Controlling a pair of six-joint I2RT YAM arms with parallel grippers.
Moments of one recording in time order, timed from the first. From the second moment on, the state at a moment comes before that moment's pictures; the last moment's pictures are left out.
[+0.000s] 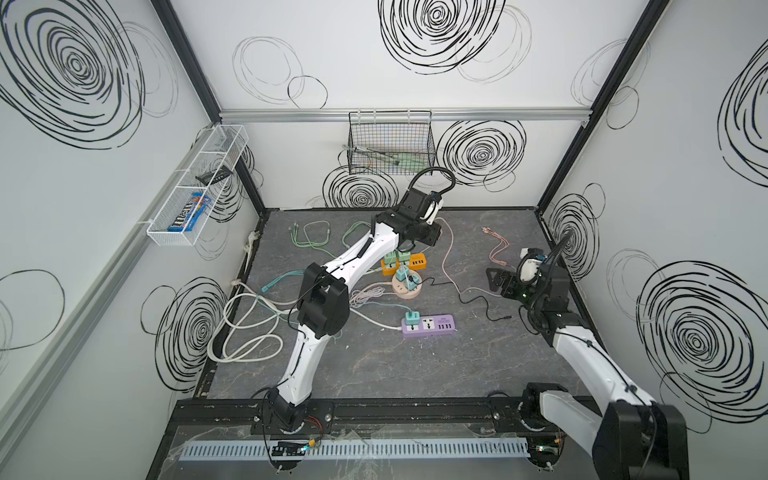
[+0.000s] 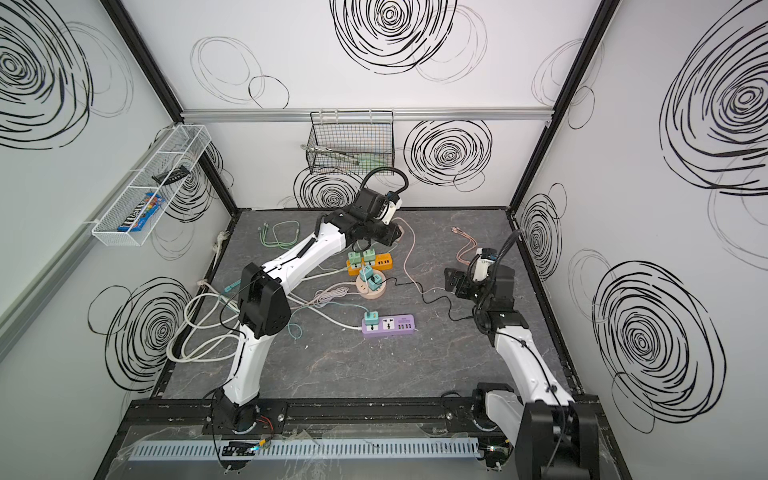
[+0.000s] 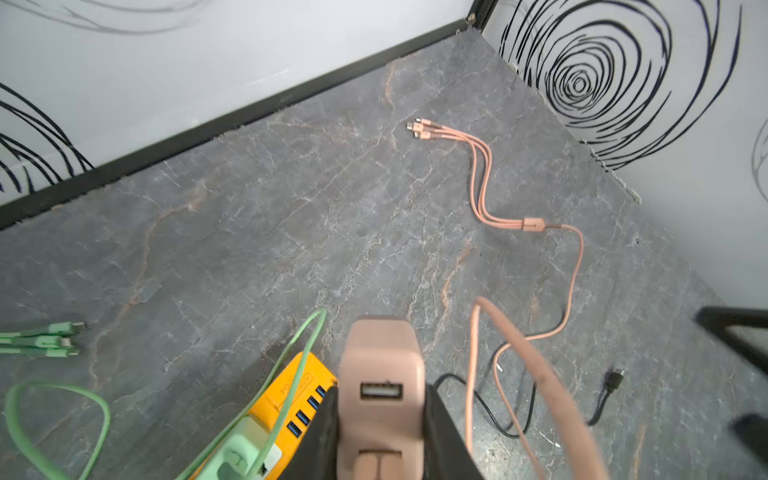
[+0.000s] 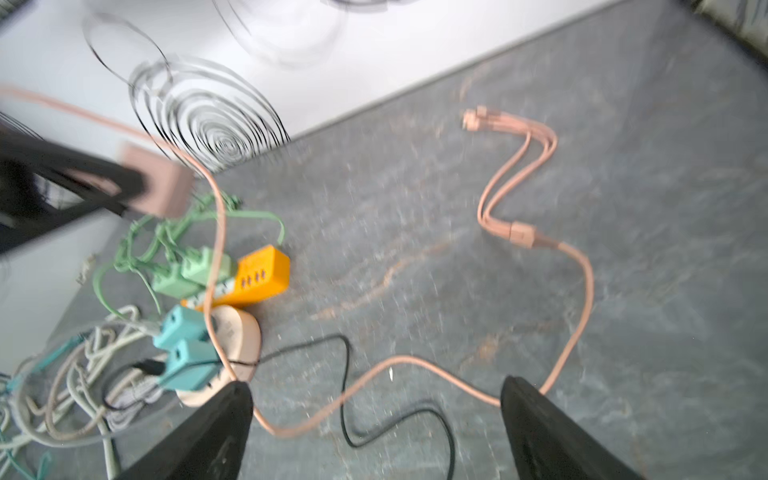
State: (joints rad) left arm -0.63 2.22 2.11 -0.66 0.16 -0.15; right arm -0.04 0.94 0.51 0.05 -0.25 0.36
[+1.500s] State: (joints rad) left arm -0.65 2.05 1.84 -0.66 0.15 -0.07; right arm -0.18 1.66 0.89 0.06 -0.23 0.29
